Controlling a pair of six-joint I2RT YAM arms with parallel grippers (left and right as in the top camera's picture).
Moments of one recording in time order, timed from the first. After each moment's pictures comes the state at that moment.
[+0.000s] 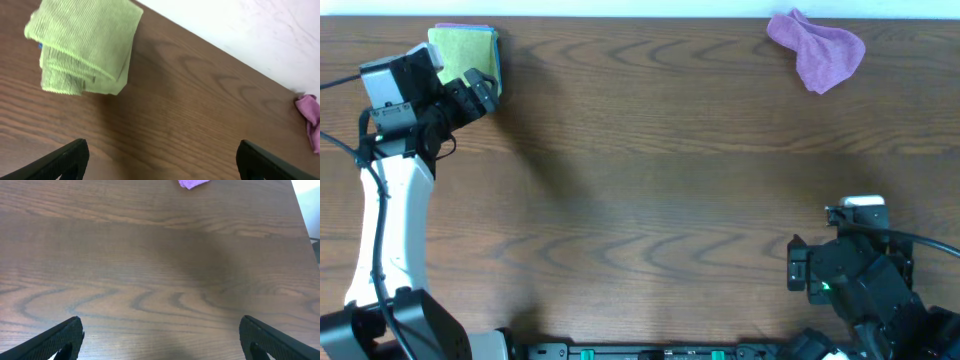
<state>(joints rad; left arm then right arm) 0.26 1.52 1.22 -0.43 0.38 -0.30 0.71 0.77 1.25 -1.48 0.58 0.48</state>
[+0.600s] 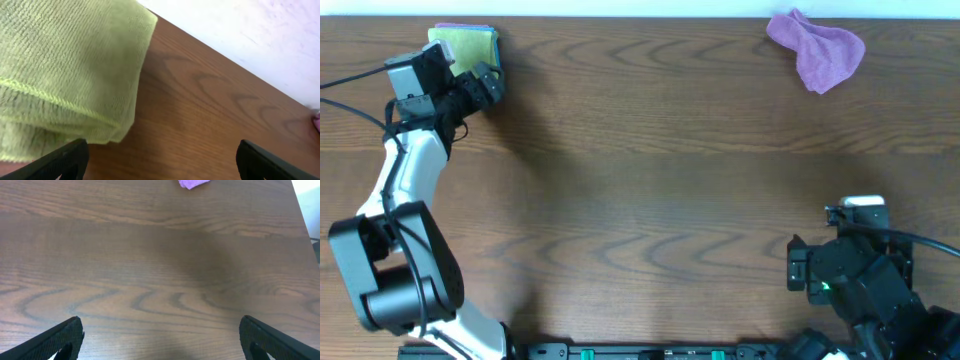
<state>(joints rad) 0.26 1.83 1.22 -0.08 0.41 -0.35 0.71 0.77 1.25 -1.48 0.58 0.48</state>
